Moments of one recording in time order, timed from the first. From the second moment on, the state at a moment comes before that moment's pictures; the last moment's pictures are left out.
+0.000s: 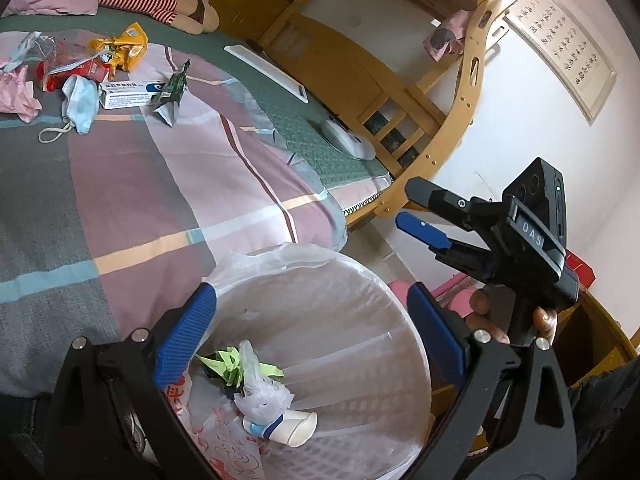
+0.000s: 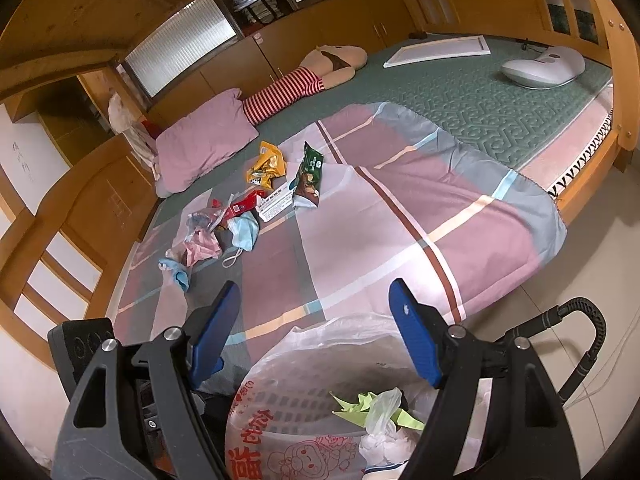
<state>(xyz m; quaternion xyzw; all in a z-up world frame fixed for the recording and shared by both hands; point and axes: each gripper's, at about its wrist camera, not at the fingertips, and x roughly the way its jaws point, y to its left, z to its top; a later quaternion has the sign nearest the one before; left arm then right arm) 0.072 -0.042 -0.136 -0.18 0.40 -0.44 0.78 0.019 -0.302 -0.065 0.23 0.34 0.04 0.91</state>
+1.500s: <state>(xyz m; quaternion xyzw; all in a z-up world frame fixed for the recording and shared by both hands) 0.159 0.167 -0.167 -0.42 0.38 0.15 0.81 0.359 -0.098 -0.164 0.44 0.46 0.13 0.76</state>
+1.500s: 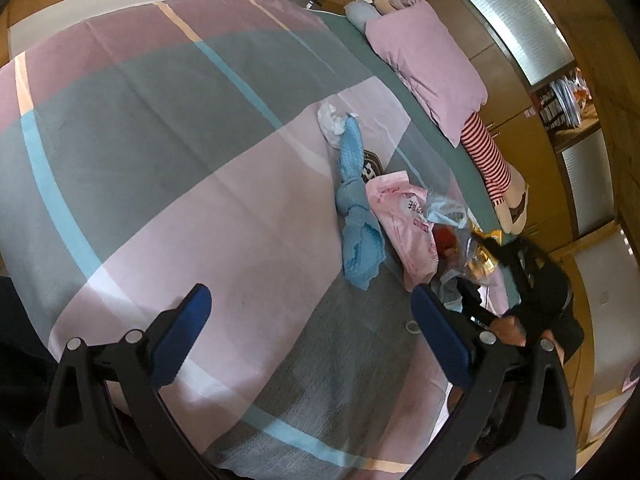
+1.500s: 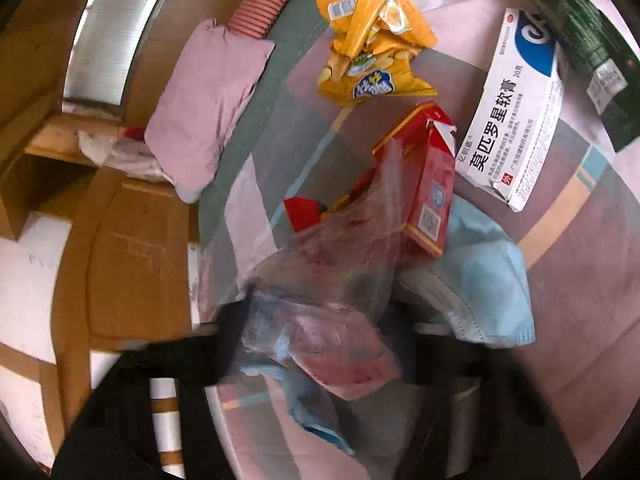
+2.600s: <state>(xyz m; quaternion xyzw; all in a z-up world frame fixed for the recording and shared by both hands) 0.146 0.173 -0.166 -0.44 0.36 0.16 0.81 0.220 -0.132 -0.106 0.11 0.49 0.17 0.85</state>
